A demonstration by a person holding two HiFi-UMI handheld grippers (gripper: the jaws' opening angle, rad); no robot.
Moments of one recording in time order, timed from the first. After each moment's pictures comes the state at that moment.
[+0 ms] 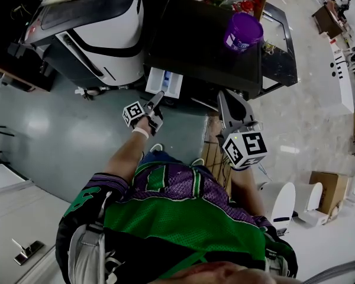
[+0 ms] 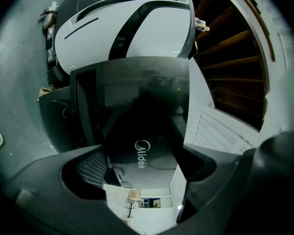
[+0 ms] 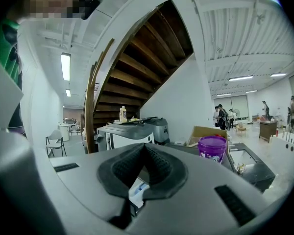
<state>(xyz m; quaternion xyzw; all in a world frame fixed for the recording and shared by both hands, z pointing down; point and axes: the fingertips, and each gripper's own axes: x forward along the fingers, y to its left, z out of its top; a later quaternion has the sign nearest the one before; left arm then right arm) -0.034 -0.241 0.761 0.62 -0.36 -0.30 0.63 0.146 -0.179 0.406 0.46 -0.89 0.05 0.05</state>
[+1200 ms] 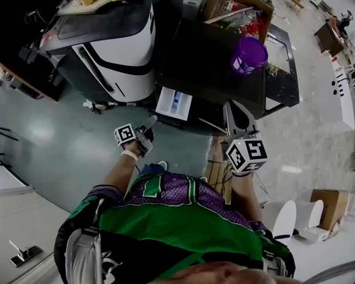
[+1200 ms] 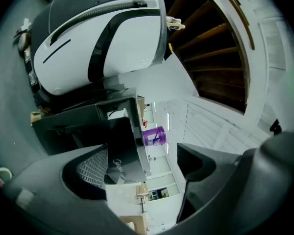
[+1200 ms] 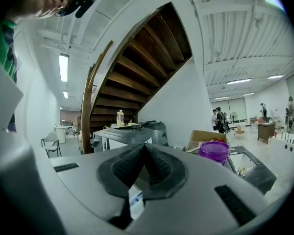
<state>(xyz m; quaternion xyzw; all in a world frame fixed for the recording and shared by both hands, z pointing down) -0.101 -0.200 0.694 0.71 -0.33 -0.28 0.56 0.129 -0.202 0.388 0.47 -0.88 0.04 0.03</state>
